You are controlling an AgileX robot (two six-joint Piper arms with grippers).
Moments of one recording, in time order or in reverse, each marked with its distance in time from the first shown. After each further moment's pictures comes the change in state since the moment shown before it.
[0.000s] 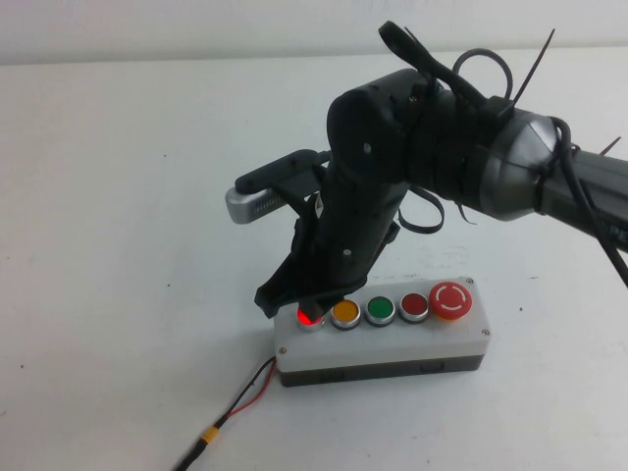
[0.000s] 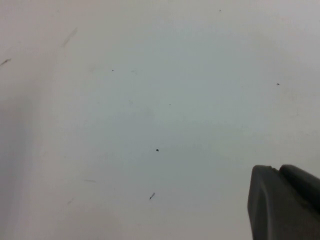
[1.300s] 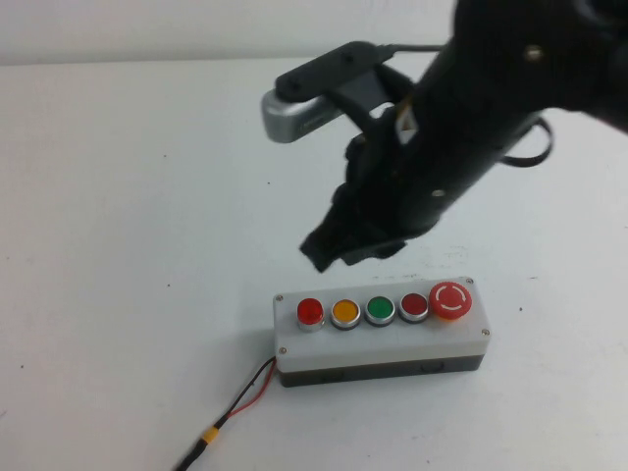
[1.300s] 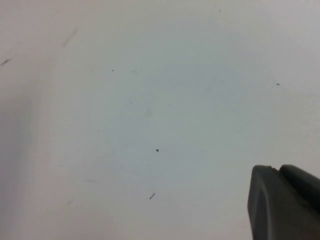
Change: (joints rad) right arm 0.006 -0.310 0.072 -0.040 0.038 -0.015; left arm 0.000 0.000 0.000 0.000 0.000 0.000
